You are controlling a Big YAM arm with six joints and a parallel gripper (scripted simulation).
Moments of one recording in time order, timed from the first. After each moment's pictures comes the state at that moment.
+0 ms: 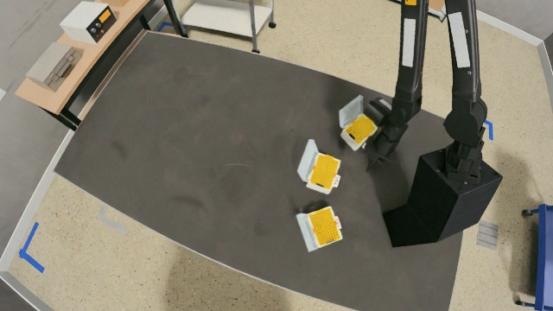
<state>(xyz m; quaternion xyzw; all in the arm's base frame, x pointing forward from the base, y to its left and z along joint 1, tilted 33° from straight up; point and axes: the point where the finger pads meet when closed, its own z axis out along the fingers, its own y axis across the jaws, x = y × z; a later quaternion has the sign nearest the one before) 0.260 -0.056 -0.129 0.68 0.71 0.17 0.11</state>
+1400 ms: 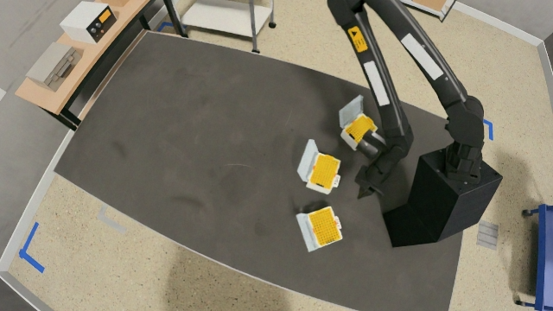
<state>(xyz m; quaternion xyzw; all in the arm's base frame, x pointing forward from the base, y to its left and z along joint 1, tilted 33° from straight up) 0.269 -0.008 -0.208 0.71 0.67 0.19 0.11</state>
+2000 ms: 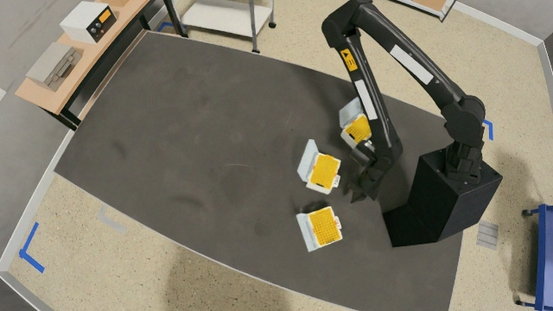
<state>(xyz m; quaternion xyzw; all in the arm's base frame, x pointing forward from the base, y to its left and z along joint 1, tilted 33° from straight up) 0.296 -0.038 -0.267 0.71 0.67 0.19 0.11</state>
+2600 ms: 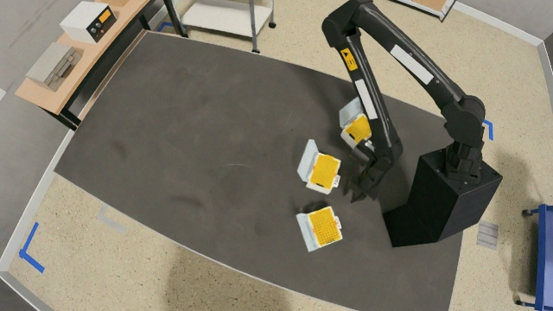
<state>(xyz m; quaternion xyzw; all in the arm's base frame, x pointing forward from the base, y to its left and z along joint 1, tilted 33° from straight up) 0.296 -0.038 -0.266 0.71 0.67 0.19 0.11</state>
